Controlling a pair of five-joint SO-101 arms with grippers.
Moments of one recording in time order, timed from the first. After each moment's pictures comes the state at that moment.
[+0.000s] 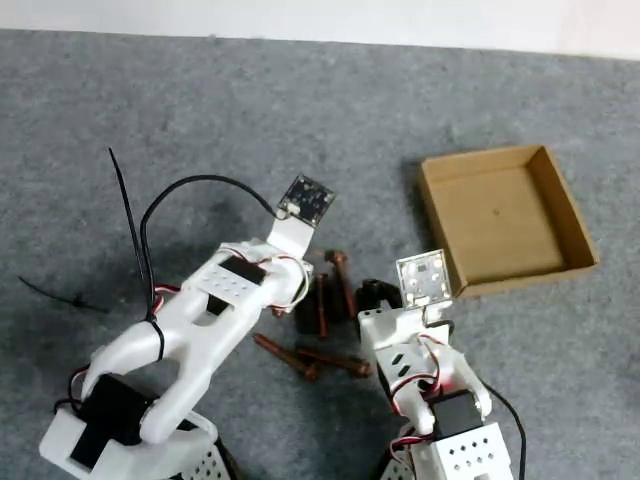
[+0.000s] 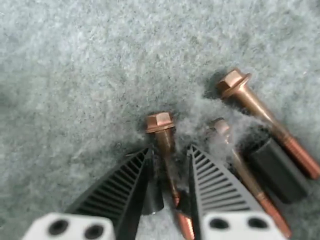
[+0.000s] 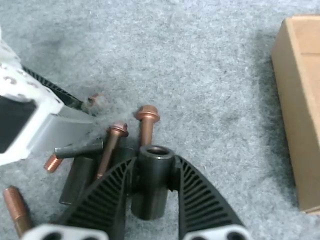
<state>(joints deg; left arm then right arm) 20.2 -10.9 52.4 28.4 0.8 -23.0 -97.0 94.1 43.8 -1.0</state>
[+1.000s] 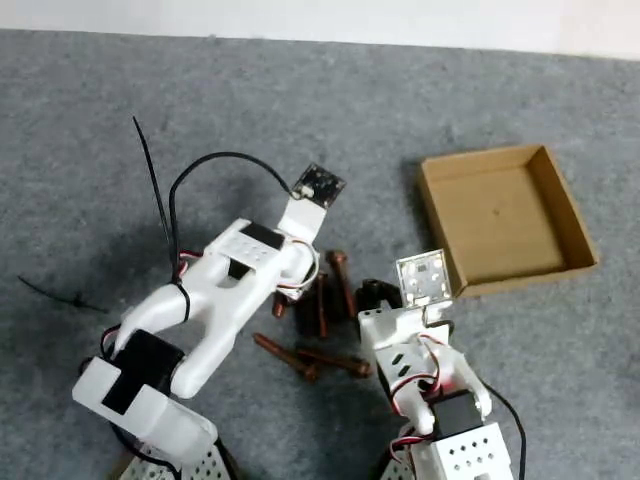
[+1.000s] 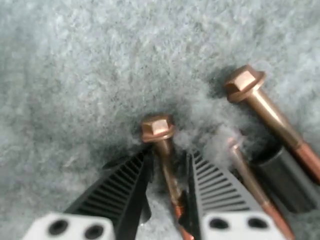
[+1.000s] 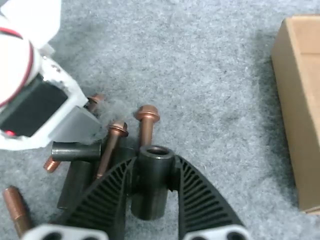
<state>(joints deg) 20.2 3.6 36.1 42.4 1.1 -23.0 -97.0 94.1 43.8 -1.0</state>
